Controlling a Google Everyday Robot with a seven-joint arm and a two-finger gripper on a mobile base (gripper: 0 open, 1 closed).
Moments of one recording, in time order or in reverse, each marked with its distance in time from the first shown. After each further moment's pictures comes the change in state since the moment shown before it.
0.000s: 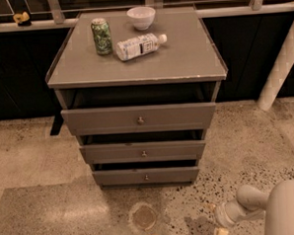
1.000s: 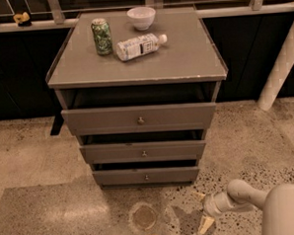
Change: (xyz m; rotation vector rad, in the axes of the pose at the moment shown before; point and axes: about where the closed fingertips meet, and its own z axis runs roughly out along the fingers) arm -0.048 -0.059 0.028 0.100 -0.123 -0.123
